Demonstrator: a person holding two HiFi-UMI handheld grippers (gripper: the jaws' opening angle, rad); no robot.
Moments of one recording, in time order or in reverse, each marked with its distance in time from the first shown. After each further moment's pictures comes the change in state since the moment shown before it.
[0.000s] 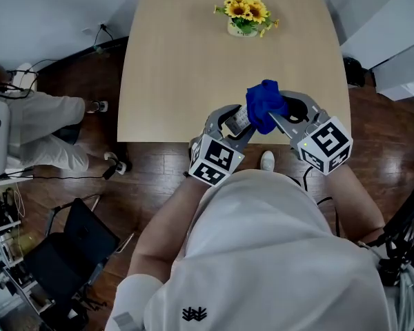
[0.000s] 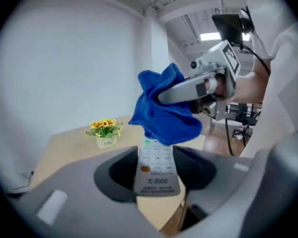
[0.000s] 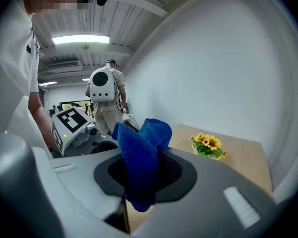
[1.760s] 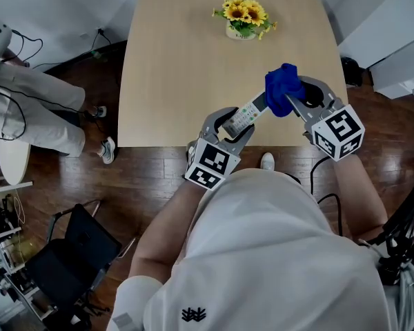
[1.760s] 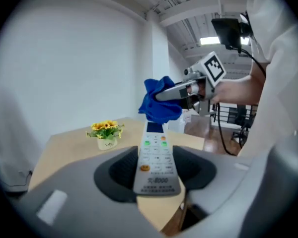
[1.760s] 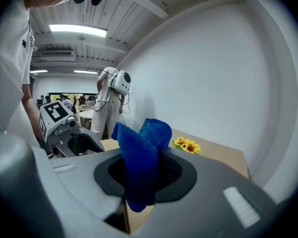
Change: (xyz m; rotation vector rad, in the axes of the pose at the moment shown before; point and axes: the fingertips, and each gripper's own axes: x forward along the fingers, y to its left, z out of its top) left arm -0.011 0.009 0.003 -0.017 -0.036 -0.013; right arm -0.012 -0.060 0.007 -0.059 0.019 -0.153
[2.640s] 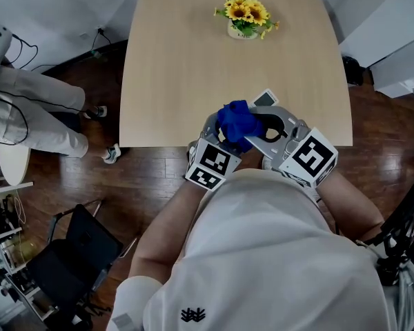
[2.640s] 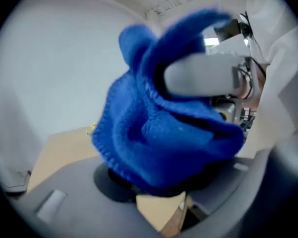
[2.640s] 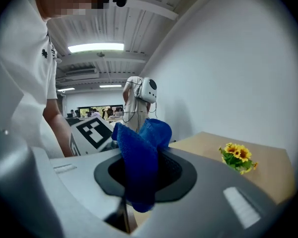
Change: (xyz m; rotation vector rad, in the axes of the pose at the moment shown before) left arm -0.004 0.001 0.000 -0.006 -0.003 -0.014; right arm 0.023 0.142 0.034 0.000 -0.104 0.341
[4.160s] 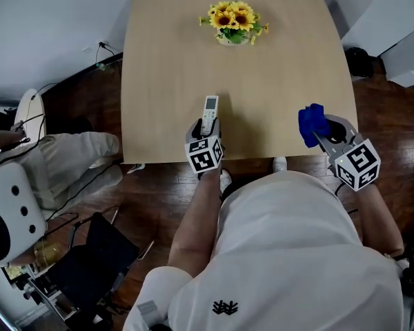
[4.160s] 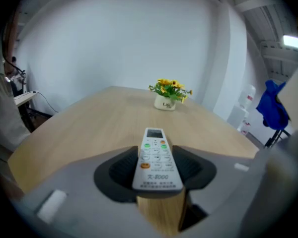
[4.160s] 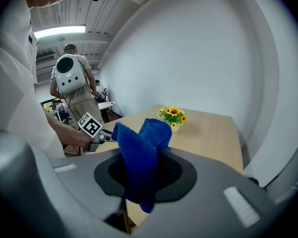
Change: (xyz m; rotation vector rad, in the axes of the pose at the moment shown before) left arm 0.040 0.116 -0.153 -0.571 0.190 0.574; right arm -0.172 -0.138 -0.138 0.208 0.253 -0.368
